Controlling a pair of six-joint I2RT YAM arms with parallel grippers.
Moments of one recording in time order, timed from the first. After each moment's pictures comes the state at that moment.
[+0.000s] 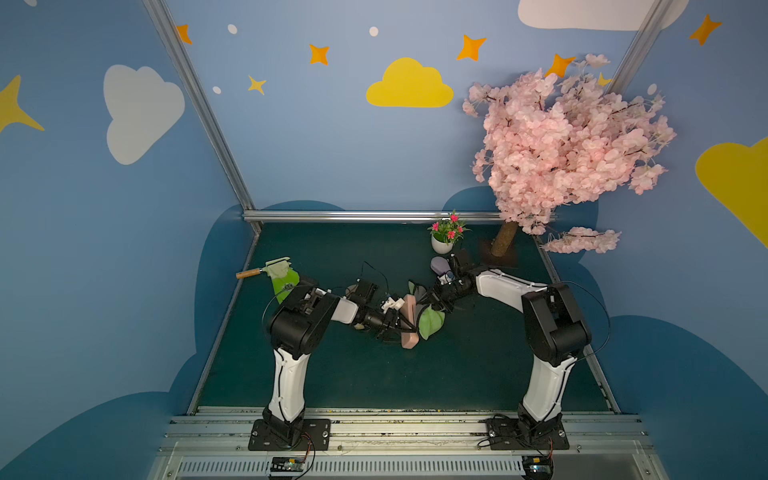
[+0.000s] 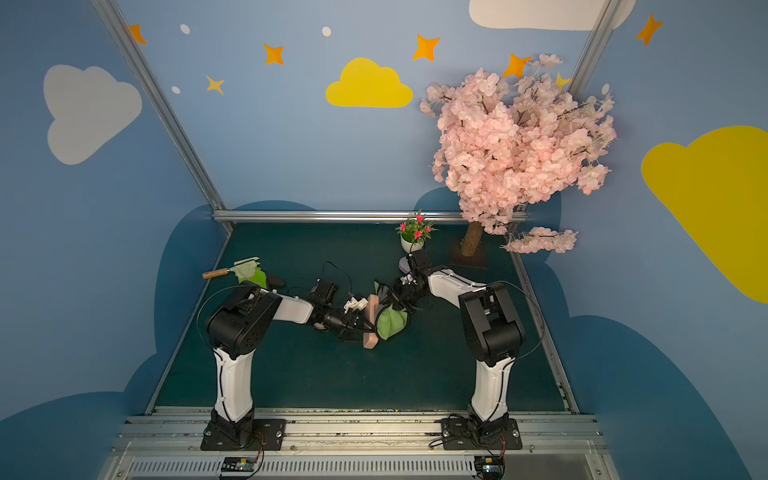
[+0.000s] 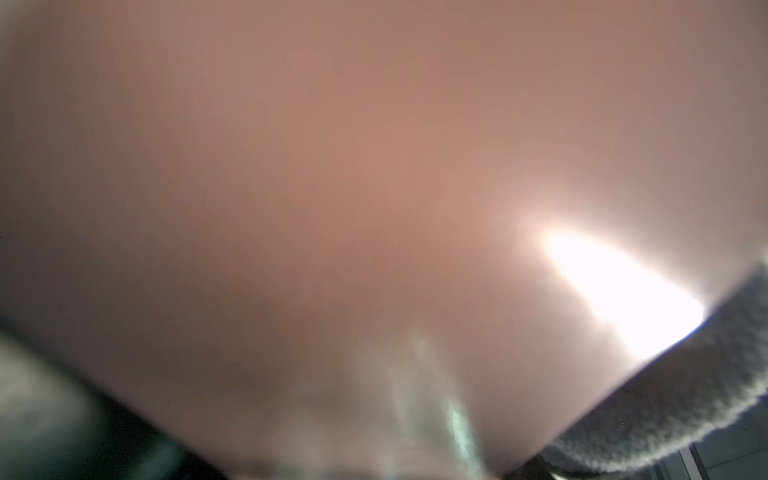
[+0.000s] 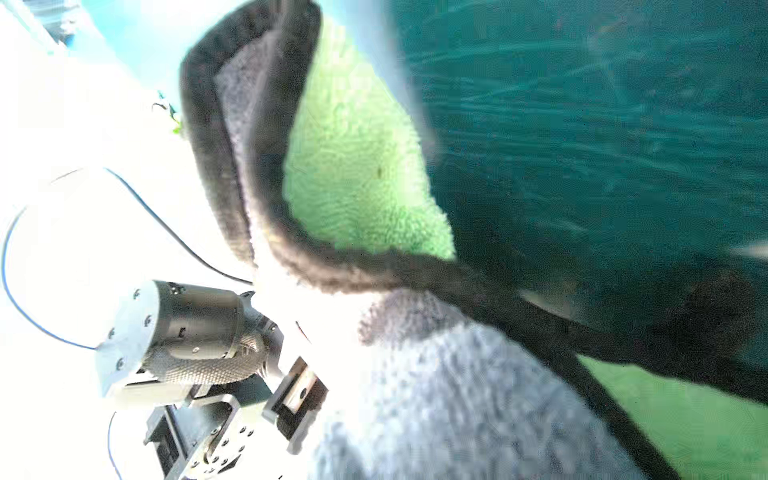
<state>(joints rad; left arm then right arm) -0.47 2.06 0.96 0.05 1.25 -0.61 0.45 1.91 1.21 -0.43 -0.76 1.00</state>
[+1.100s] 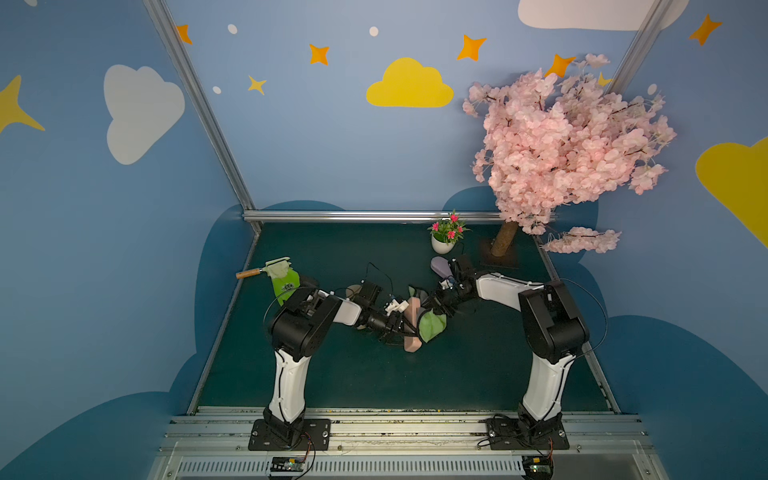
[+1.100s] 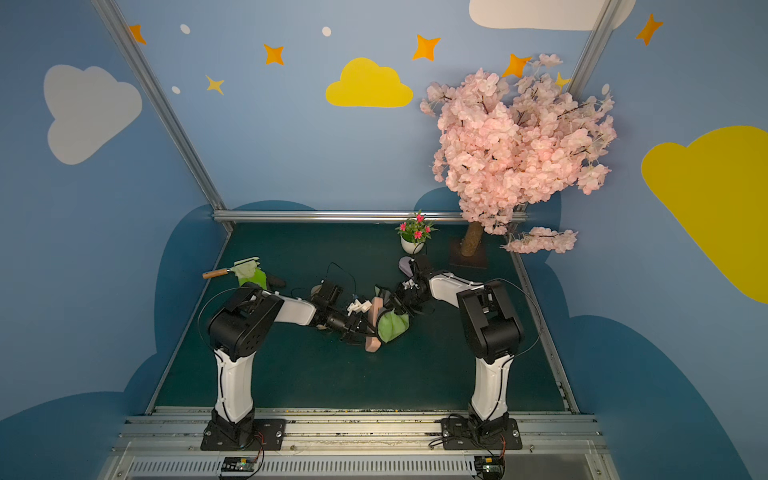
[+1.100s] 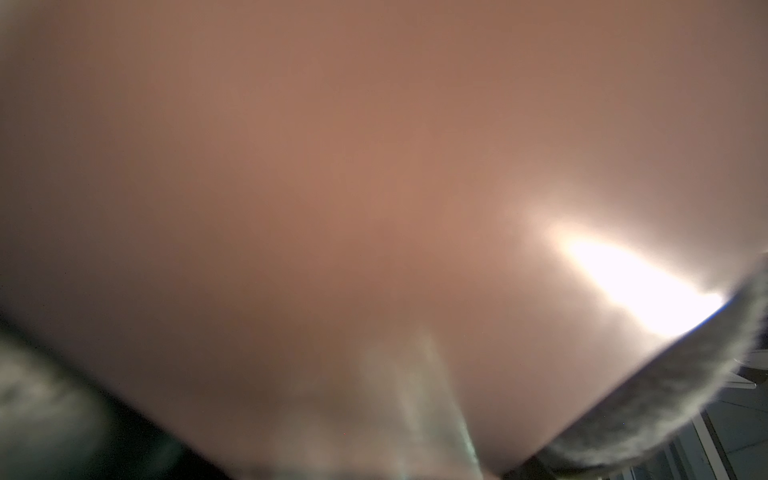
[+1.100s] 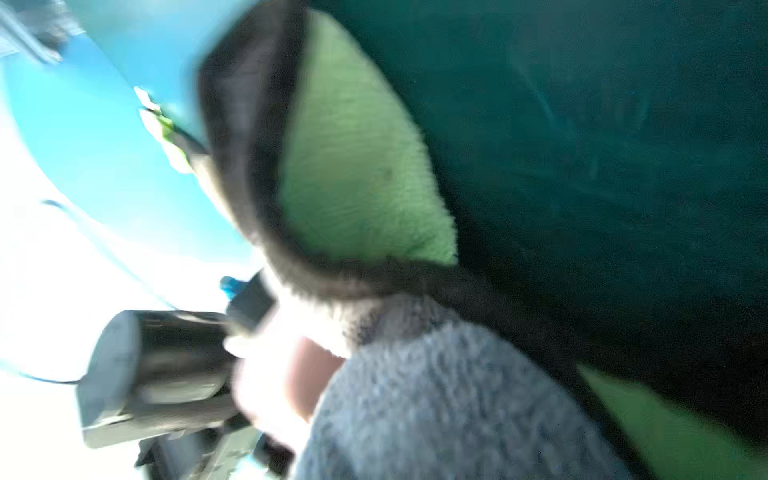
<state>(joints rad) -0.51 2.05 0.97 0.02 1.23 -0.58 0.45 1.94 1.14 -0.42 -0.79 0.97</state>
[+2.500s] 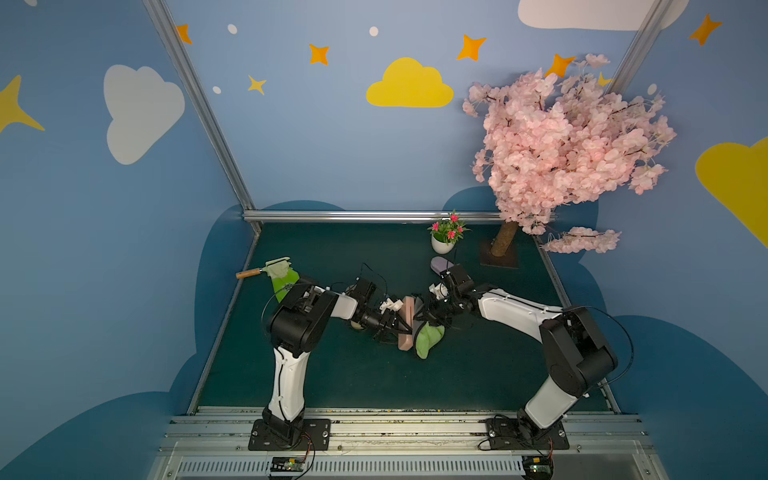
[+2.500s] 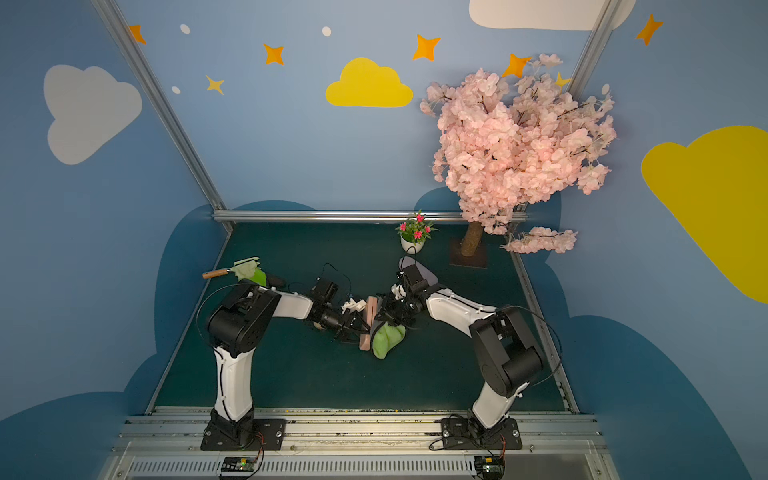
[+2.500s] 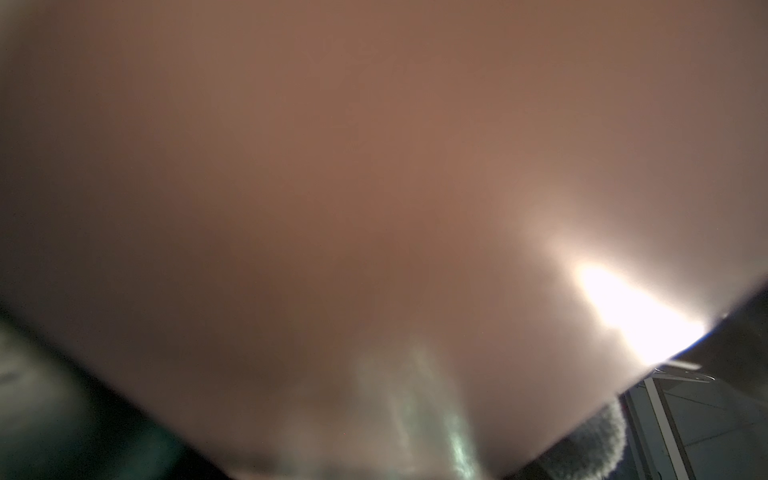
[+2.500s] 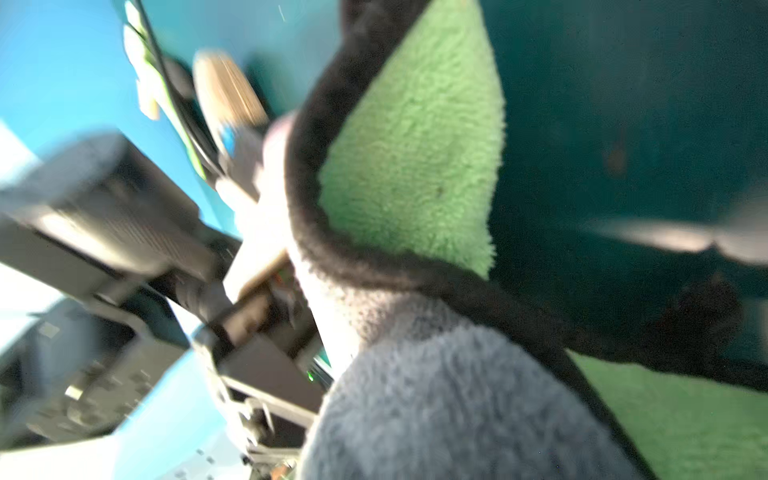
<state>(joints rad) -0.45 2.07 1.02 -0.15 1.28 -0.48 0.61 1.69 1.03 -0.40 -0.60 0.93</state>
